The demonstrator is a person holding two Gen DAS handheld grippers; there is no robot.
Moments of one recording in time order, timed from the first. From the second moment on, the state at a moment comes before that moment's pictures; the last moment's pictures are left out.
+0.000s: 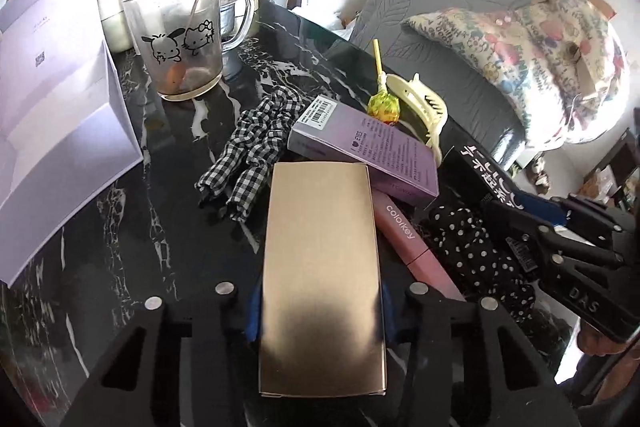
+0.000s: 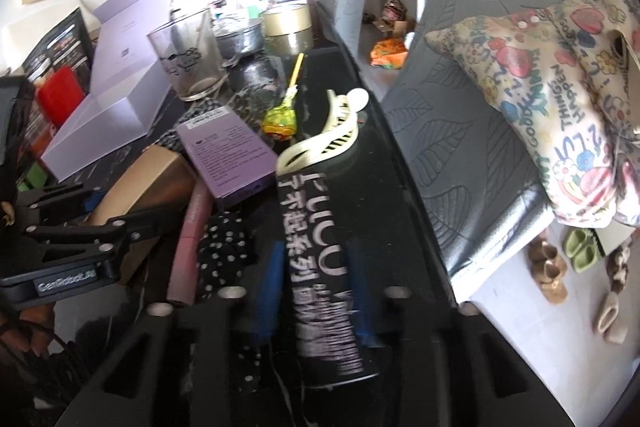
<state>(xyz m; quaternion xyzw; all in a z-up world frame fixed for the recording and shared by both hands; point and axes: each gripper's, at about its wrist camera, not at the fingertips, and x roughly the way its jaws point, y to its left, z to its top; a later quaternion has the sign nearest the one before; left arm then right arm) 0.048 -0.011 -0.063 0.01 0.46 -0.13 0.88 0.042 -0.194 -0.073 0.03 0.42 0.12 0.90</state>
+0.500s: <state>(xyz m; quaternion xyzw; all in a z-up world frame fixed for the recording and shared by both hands) 0.021 0.016 -0.044 -0.02 0.45 -0.13 0.88 0.019 -0.188 -0.050 0.04 0.39 0.11 0.91</state>
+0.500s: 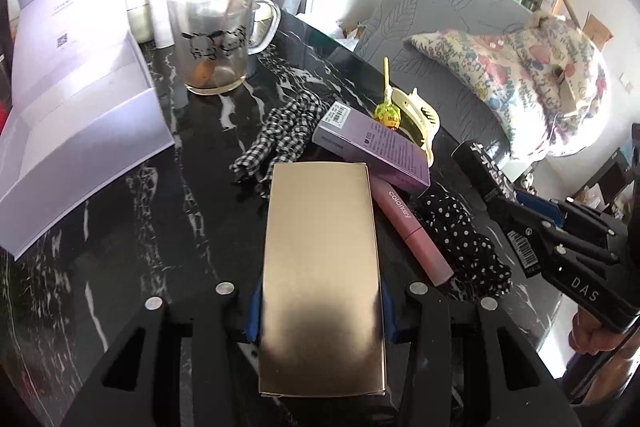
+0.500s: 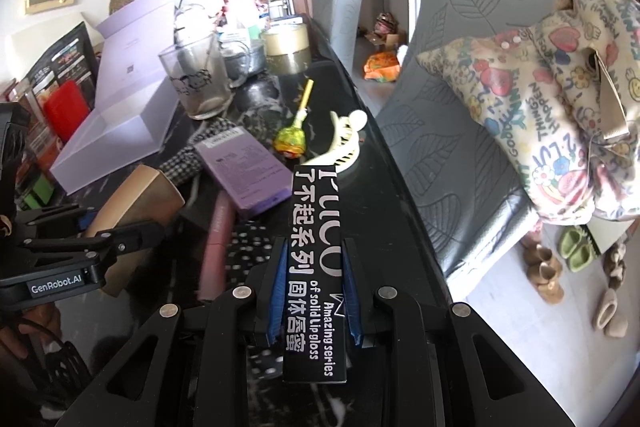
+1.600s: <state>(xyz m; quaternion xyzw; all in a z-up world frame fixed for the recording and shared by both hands) -0.037 0.124 -0.008 -0.07 0.39 0.01 0.92 0.007 -0.056 -0.025 -0.02 0.36 0.27 0.89</state>
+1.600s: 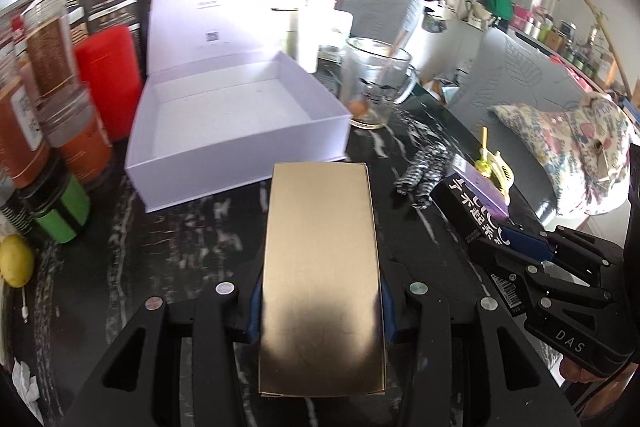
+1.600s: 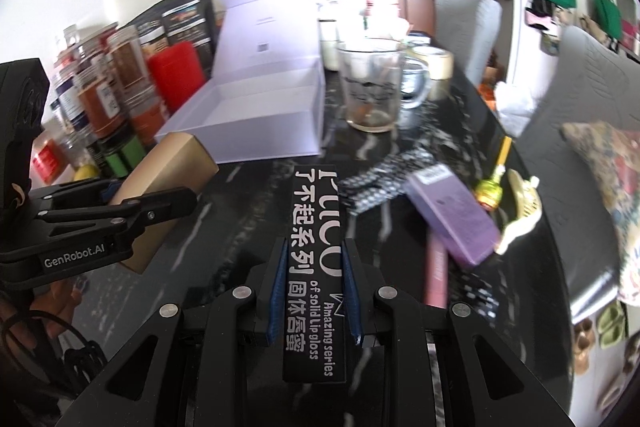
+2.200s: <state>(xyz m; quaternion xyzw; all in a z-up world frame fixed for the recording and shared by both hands) -0.031 0.170 0.019 -0.08 0.37 0.06 0.93 0.016 0.007 0.003 -0.06 0.33 0.35 0.87</state>
